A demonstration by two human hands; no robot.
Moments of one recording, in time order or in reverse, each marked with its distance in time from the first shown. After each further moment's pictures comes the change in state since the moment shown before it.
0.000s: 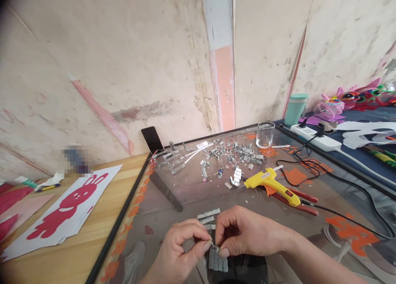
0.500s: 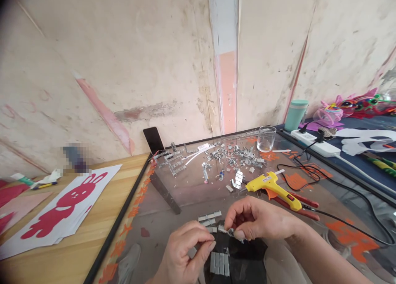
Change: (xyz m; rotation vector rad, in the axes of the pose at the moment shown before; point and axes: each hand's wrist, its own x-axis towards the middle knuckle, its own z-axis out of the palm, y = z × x) left_hand -0.003 -0.006 0.004 0.210 0.102 0.255; right_hand -0.011 0.009 -0.029 0.146 0.011 0.059
